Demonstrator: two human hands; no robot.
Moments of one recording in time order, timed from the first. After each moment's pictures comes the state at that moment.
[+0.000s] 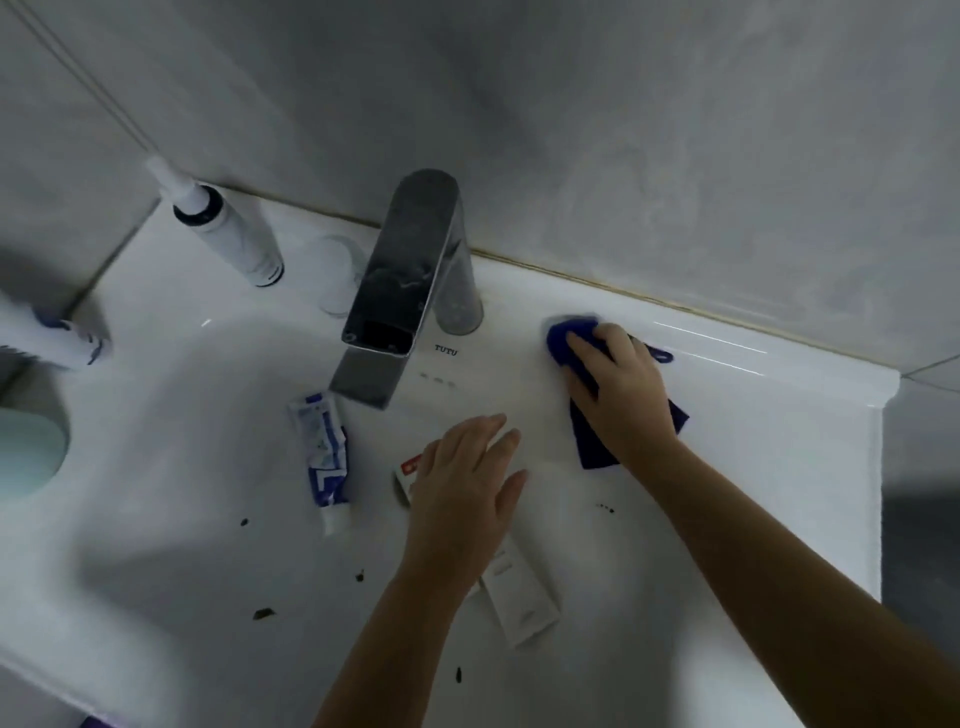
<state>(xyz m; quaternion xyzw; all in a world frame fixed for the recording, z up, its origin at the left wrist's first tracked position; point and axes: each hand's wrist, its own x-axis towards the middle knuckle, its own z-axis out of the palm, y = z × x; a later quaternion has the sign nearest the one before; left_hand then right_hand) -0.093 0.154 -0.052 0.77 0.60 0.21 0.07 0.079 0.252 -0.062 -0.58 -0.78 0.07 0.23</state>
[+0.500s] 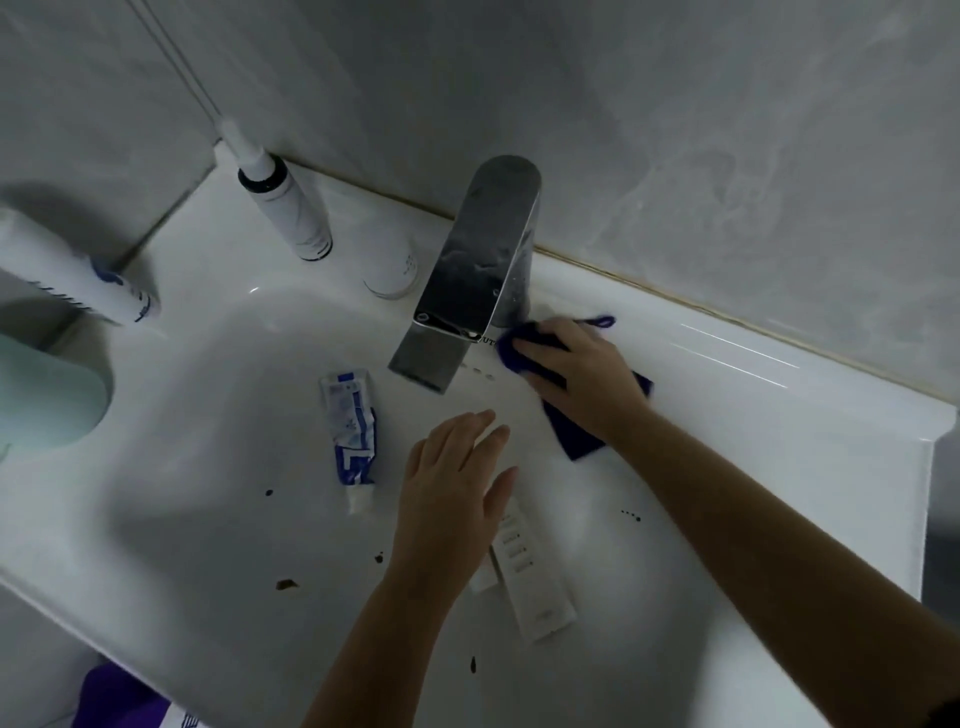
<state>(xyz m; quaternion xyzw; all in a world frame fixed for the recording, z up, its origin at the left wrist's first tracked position) -0.124 0.142 -0.048 0.73 0.64 0.24 0.05 0.030 0.279 -0.061 -0.41 -0.89 0.12 0.17</state>
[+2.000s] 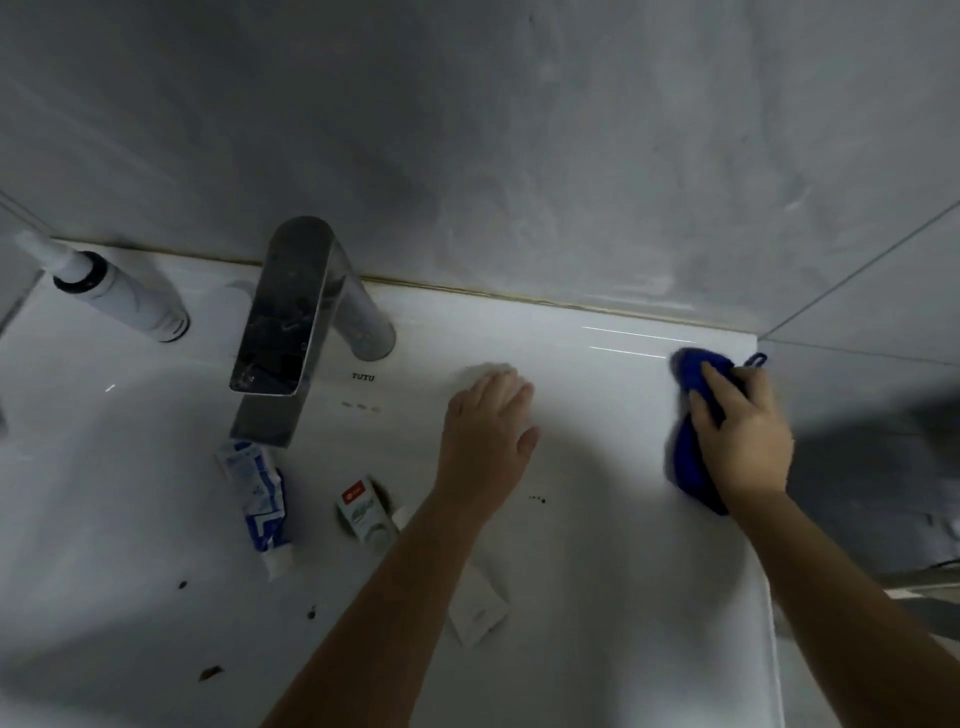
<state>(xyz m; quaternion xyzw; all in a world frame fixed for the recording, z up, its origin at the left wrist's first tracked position) -0.015 0.213 -0.046 0.83 0.53 0.12 0.14 0.232 0.179 -0.054 -0.79 -0.56 0.01 0.25</state>
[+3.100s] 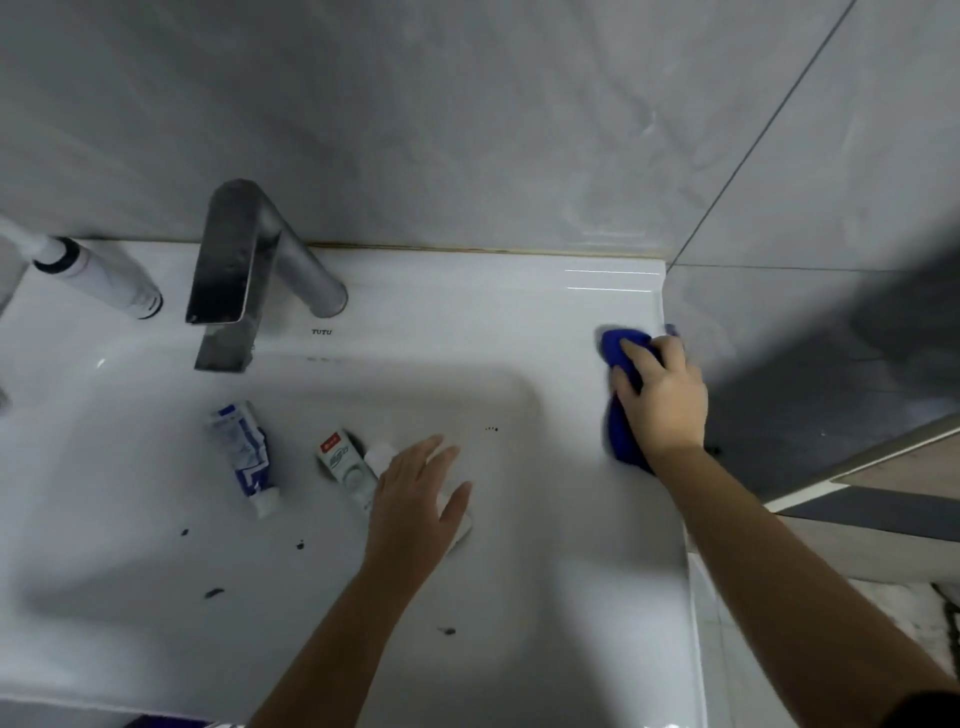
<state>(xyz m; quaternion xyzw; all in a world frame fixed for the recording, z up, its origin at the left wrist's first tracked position) -0.051 0.080 -0.051 0.80 0.56 0.14 0.18 0.223 0.120 -0.051 -0.79 -0.57 0.03 0.23</state>
